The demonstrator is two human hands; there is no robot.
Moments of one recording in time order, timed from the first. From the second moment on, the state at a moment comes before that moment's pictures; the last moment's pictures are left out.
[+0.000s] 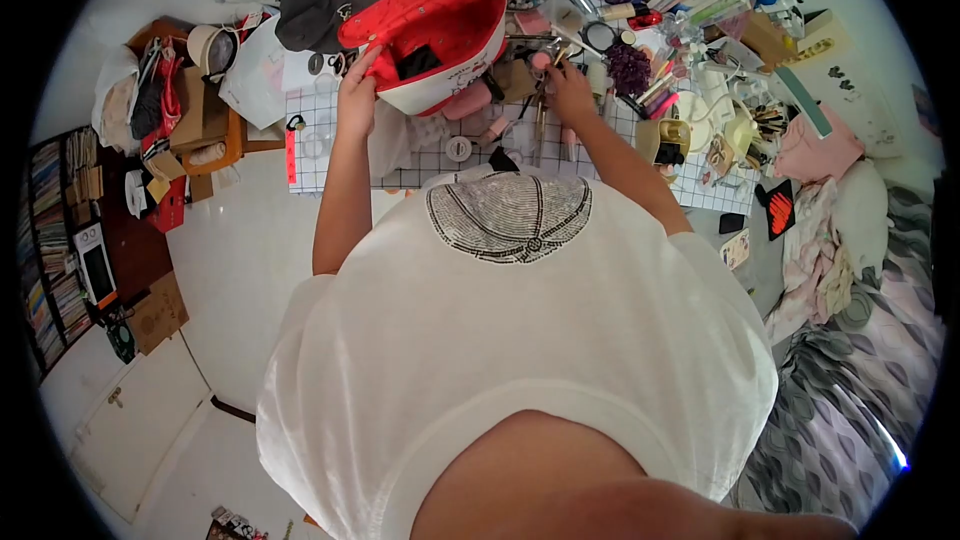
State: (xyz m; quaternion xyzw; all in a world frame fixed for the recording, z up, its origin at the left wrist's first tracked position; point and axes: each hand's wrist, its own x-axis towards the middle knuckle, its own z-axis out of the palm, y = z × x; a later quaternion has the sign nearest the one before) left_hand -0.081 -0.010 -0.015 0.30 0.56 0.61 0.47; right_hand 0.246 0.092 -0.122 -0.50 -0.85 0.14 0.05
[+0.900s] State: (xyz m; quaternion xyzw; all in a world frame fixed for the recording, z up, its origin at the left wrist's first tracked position) left_hand -0.023 -0.015 -0.013 0.59 0.71 0.39 0.05; right_hand 0.260 0.190 -0.128 -0.61 -0.55 0.33 0.47
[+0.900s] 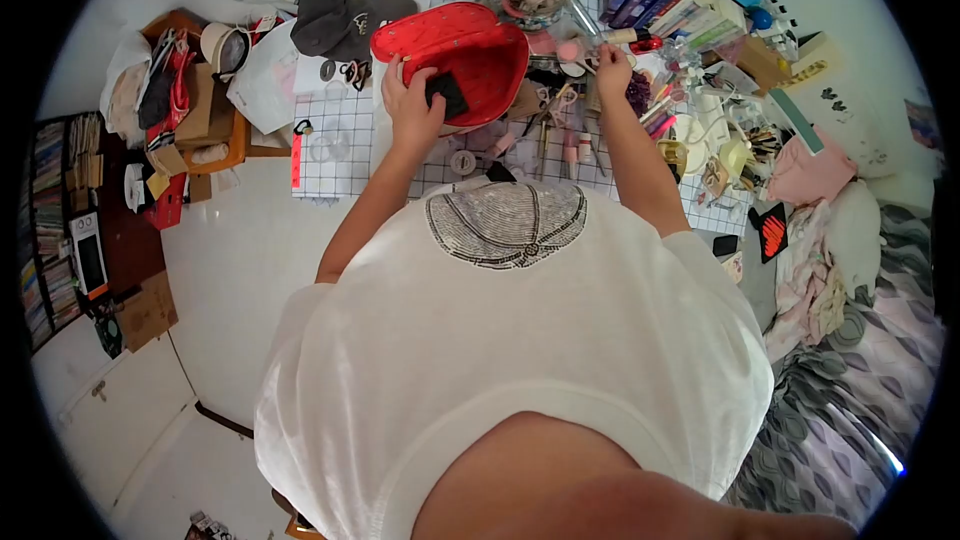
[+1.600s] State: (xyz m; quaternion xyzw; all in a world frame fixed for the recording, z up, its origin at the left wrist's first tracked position) left_hand 0.047 0.044 -0.010 0.12 0.24 0.47 0.84; right_hand 0.209 0.081 -0.003 -0.35 -0.83 0.26 0.36
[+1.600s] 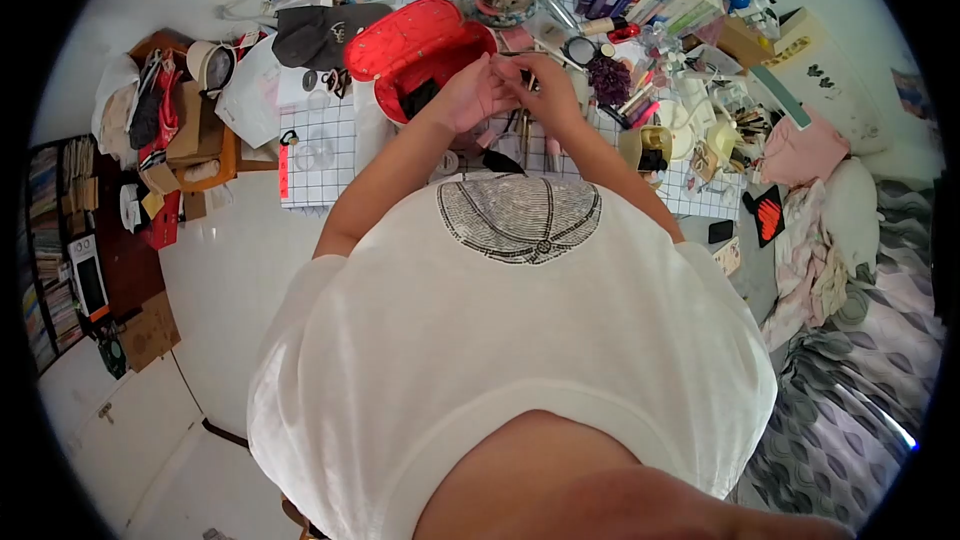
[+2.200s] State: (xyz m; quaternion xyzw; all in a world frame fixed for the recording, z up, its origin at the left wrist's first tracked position) left_hand 0.025 0.029 -0.029 0.81 0.51 0.26 0.12; right_hand 0.271 0.107 -0.102 -0.56 -0.78 0.10 0.27
